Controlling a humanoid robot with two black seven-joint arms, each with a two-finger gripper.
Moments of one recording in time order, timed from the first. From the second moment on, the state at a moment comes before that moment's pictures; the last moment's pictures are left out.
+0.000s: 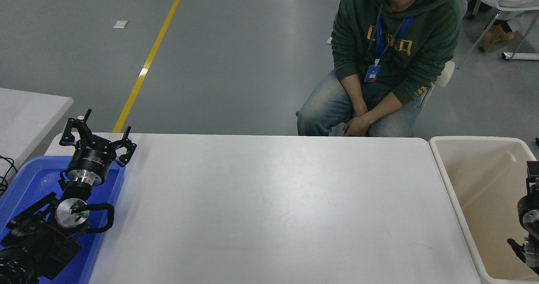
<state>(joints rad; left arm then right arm) -0.55 0.37 -0.86 -0.44 -0.20 -0.59 -0.43 0.59 -0.39 0.37 0.06 -0.19 -0.22 0.51</state>
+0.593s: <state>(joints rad) -0.55 0.37 -0.86 -0.44 -0.20 -0.59 -0.43 0.52 -0.63 0.68 0.42 0.04 0.06 0.46</state>
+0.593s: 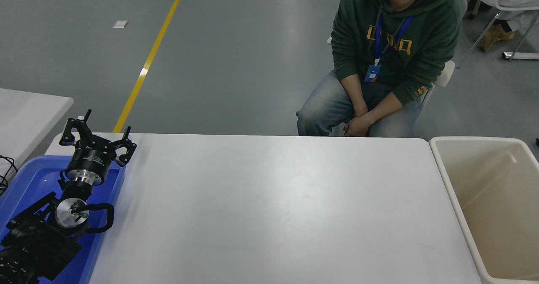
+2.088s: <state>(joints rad) -0.55 0.37 -0.86 -0.44 -0.20 -0.59 -0.43 0.63 -0.19 0.78 0.48 0.03 0.33 0.55</state>
